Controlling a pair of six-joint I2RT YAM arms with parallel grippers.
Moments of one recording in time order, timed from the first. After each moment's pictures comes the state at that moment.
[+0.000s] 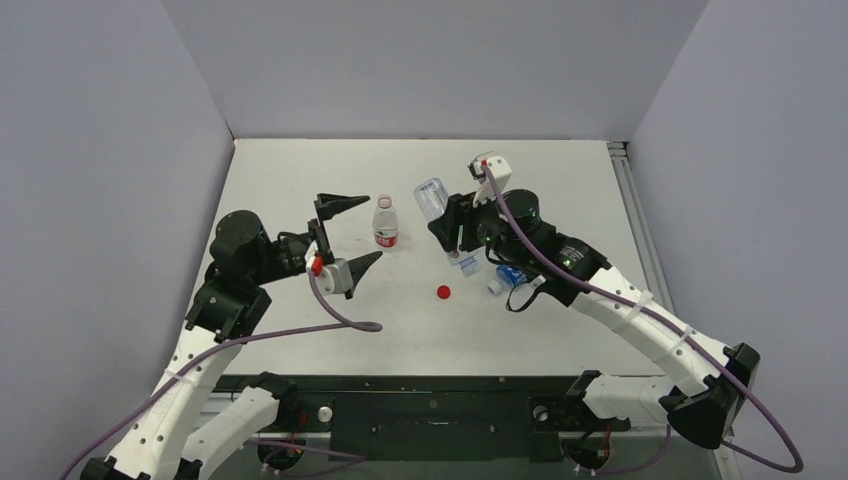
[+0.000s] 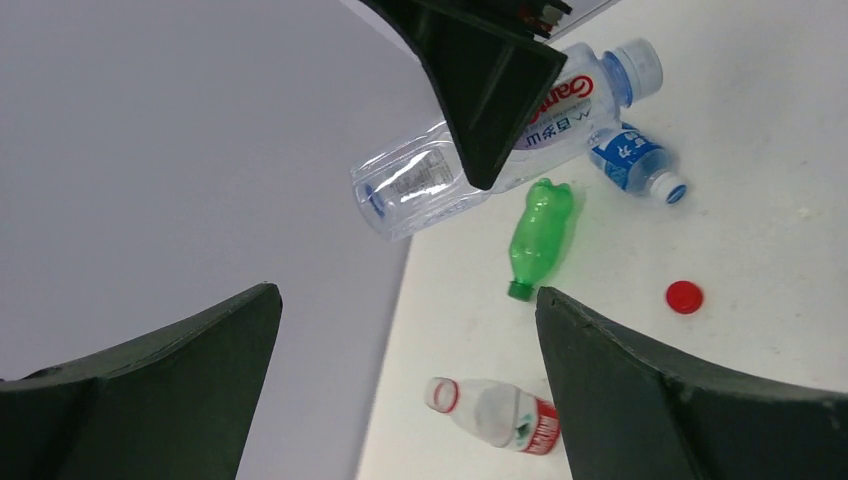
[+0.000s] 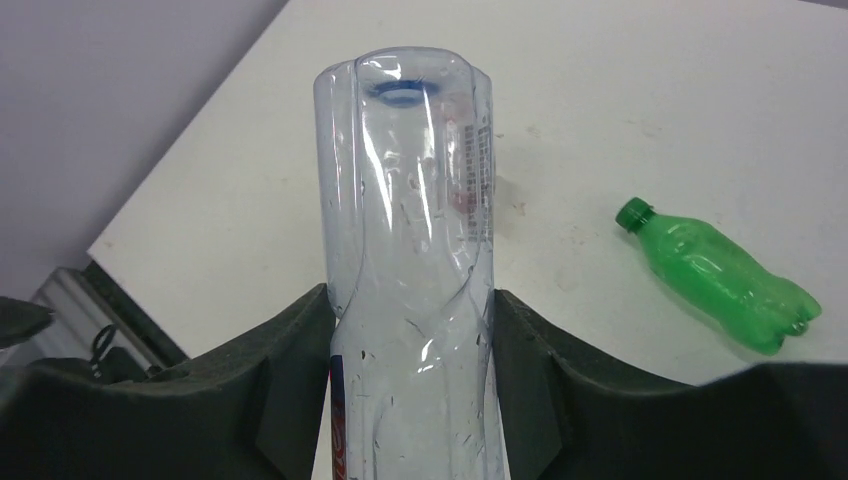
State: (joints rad) left arm -0.38 0.82 0.99 -0.21 0.83 0.78; right arm 0.80 1.19 1.14 -0.29 0.12 0.33
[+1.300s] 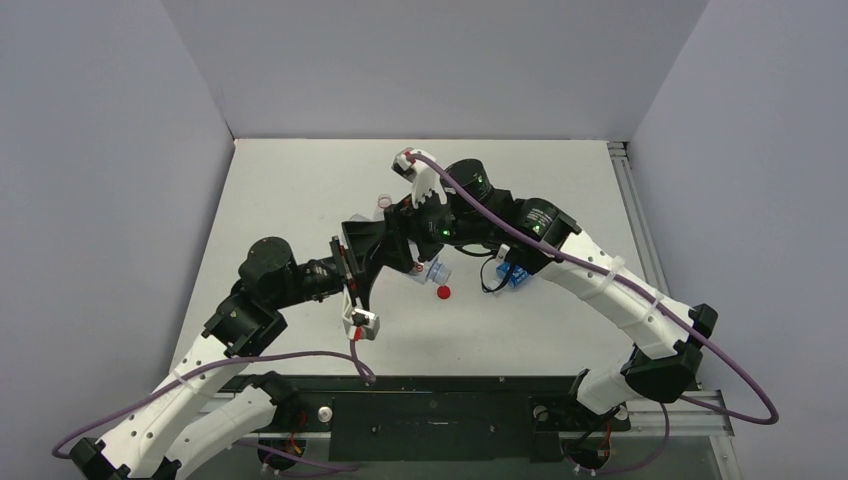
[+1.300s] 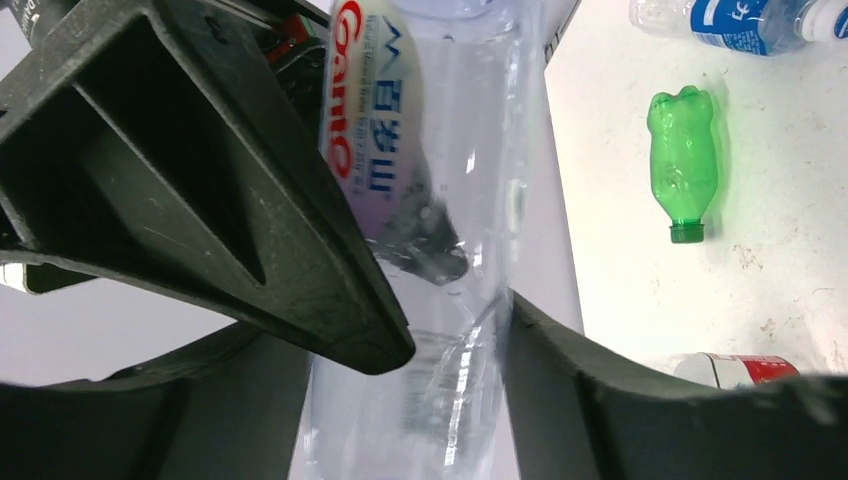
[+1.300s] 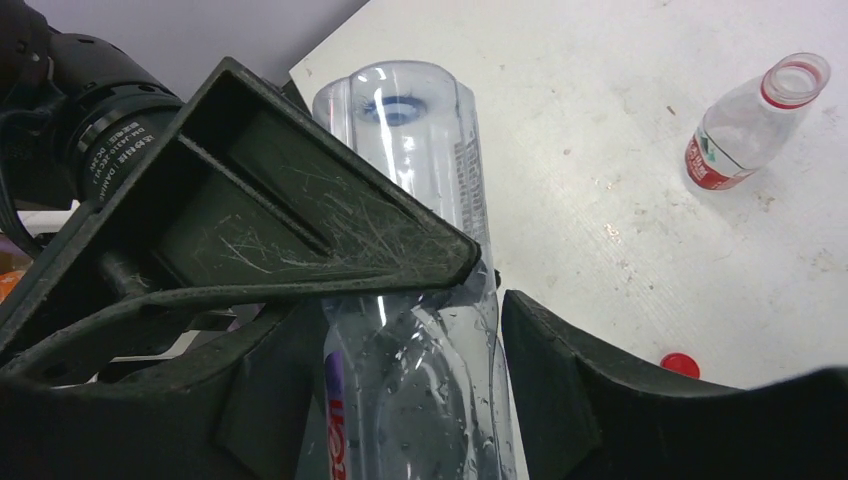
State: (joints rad) left arm -0.64 0.75 0.83 -0.14 0.58 1.49; right arm 0.97 1.48 1.74 -0.74 -0.26 0.31
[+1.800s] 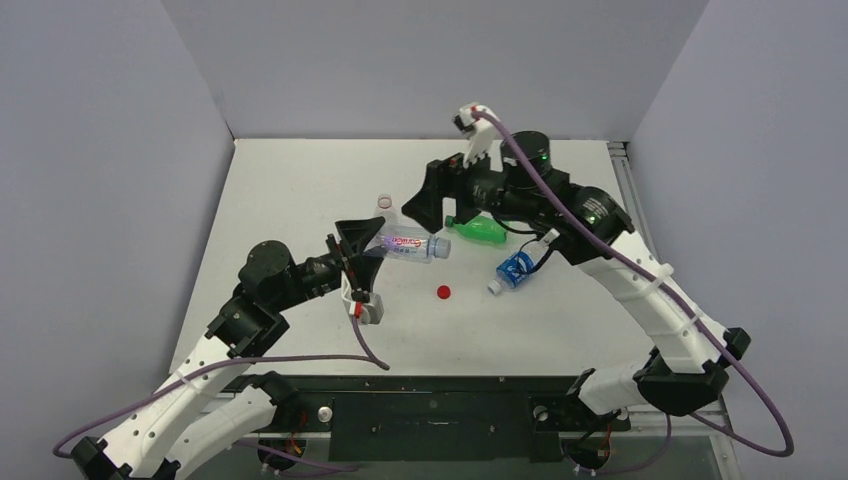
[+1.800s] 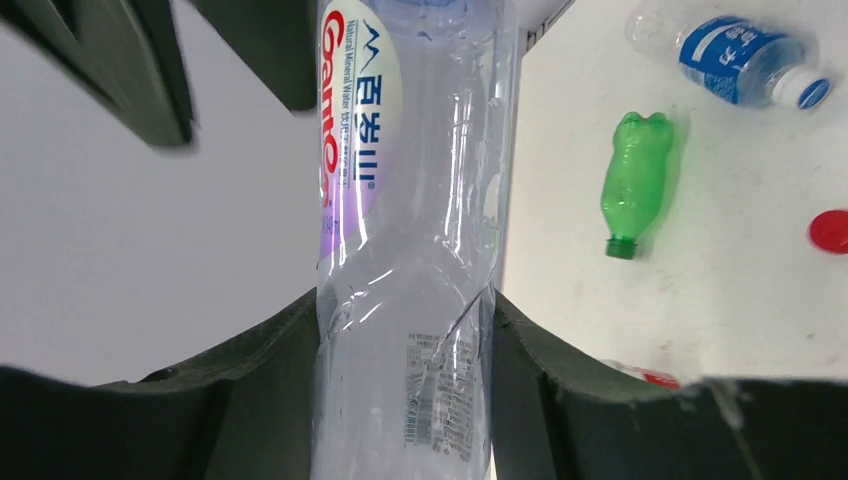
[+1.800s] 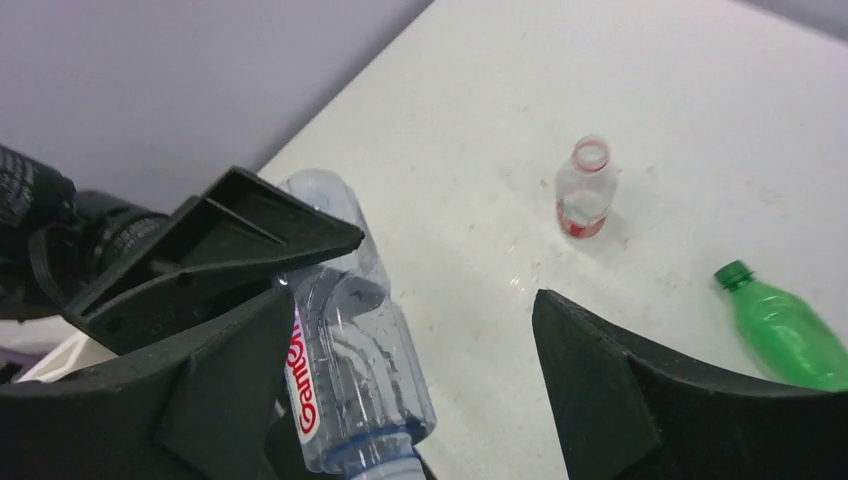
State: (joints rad) left arm -0.65 0.74 0.80 -0.08 0.48 1.25; right arm 0.84 1.41 1.80 -0.75 -0.19 0.30
